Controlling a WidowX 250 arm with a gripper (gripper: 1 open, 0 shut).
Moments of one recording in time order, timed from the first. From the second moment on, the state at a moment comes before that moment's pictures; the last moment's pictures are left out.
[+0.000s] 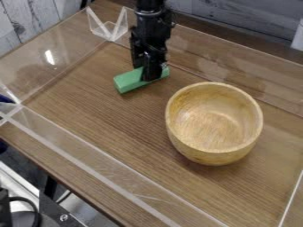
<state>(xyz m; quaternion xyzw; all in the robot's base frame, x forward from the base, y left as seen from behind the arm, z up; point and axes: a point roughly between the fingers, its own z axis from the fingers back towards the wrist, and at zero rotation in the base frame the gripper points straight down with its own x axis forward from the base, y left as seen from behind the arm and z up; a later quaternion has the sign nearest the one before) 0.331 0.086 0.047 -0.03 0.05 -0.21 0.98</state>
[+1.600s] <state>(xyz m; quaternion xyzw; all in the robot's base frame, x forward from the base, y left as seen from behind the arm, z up) 0.294 -0.015 0.093 -0.02 0.01 -0.29 0.96</state>
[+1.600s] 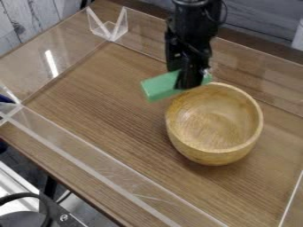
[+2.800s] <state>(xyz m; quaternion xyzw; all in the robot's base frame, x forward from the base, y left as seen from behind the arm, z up) 0.288 -0.055 0.073 -0.04 -0.02 -0.35 0.94</state>
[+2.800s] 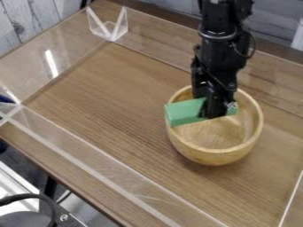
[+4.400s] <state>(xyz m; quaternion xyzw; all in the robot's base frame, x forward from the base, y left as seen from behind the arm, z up) 0.285 -0.064 0.057 -0.05 0.00 -0.36 0.93</state>
